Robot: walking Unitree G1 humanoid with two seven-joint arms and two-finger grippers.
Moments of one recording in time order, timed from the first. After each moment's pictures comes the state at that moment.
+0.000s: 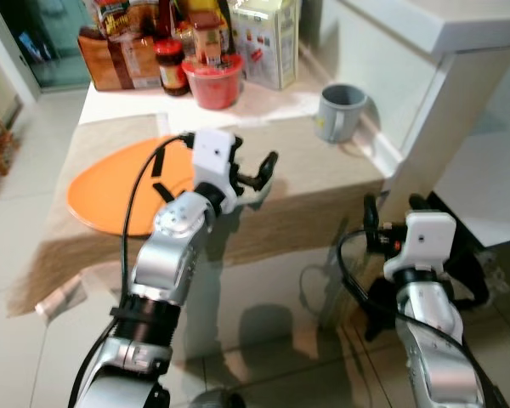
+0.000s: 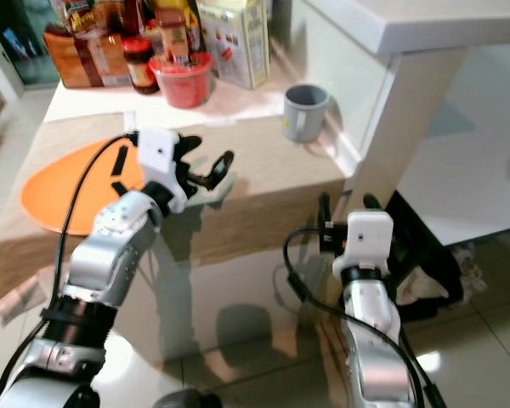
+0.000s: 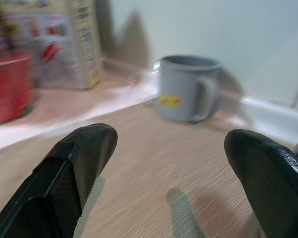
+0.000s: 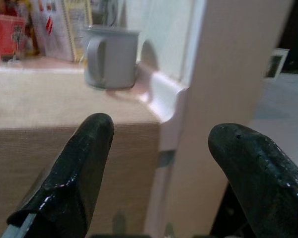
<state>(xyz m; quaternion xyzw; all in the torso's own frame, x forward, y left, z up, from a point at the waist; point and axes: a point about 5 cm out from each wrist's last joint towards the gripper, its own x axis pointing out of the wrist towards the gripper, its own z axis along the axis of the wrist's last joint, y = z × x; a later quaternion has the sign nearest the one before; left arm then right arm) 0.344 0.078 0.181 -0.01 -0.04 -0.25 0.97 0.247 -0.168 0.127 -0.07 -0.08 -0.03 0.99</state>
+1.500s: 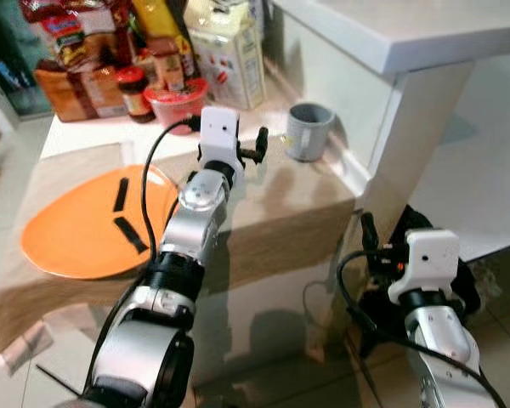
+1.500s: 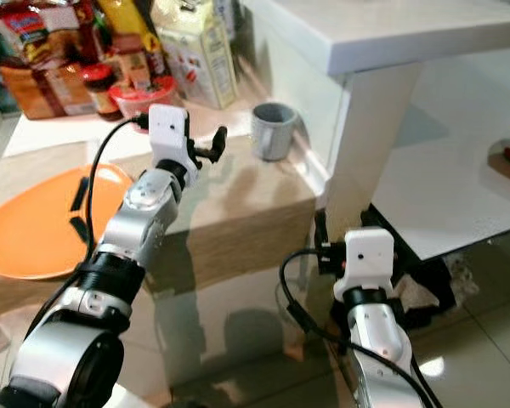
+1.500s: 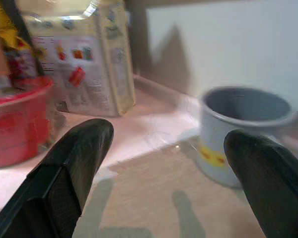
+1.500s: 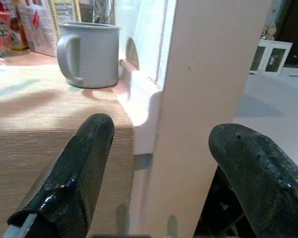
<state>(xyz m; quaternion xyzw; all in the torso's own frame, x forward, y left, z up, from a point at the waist) 0.379 0.071 0.181 -0.01 -0.02 -0.14 0.99 0.223 -0.167 0.126 -0.08 -0.03 -0.01 1.00</state>
